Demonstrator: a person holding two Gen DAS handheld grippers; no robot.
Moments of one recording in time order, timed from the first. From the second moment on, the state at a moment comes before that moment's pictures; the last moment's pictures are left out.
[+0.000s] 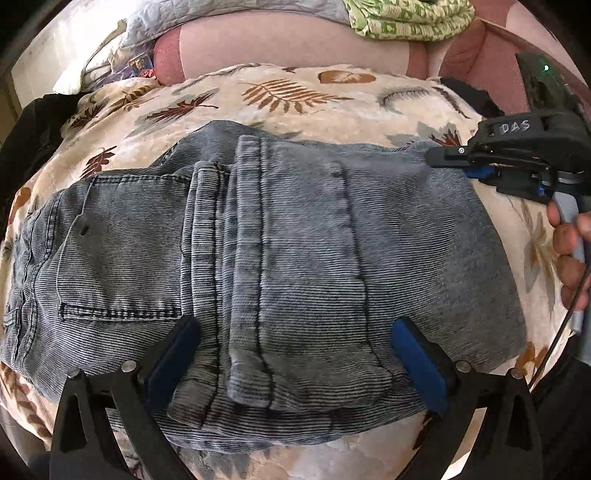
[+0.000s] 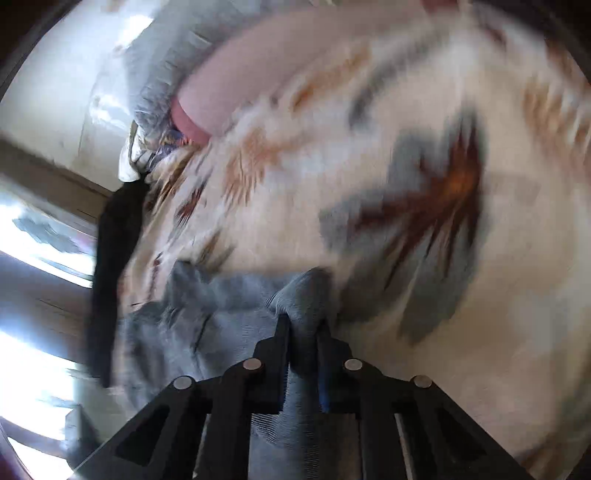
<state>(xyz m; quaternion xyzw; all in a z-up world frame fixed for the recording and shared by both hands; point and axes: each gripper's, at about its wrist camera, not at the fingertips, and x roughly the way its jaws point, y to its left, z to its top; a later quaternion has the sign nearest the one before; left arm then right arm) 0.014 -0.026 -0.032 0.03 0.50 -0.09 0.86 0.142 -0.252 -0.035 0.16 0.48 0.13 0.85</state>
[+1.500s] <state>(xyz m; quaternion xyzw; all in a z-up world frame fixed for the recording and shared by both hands) 0.017 0.021 -0.027 -0.33 0.57 -0.08 0.75 0.011 -0.300 -0.051 0.33 0.43 0.24 0.81</state>
